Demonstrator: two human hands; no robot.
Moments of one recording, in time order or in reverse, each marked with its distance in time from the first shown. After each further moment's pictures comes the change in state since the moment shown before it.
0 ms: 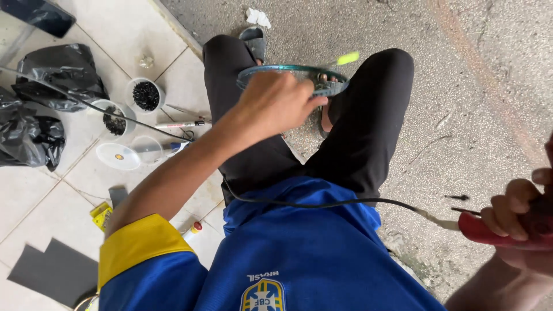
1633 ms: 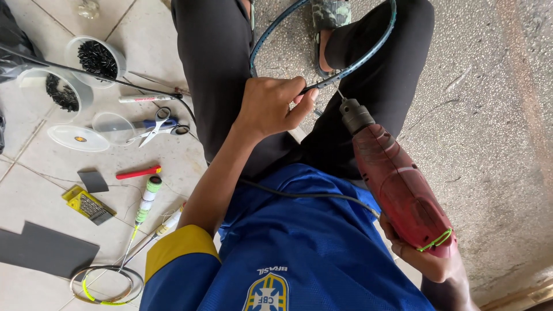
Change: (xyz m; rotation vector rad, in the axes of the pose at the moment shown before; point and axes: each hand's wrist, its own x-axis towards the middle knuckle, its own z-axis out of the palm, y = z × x) left_hand -0.022 -0.026 0.128 -0.411 0.492 -0.087; right_hand 0.025 0.091 0.078 -0.884 0.245 0.601
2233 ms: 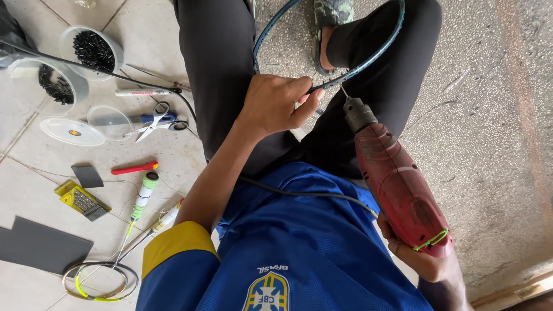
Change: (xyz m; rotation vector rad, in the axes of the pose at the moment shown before) left_hand -0.003 -0.005 0.005 0.006 -0.056 -0.008; right_hand 0.007 -0.002 0.011 0.039 0.059 0.075
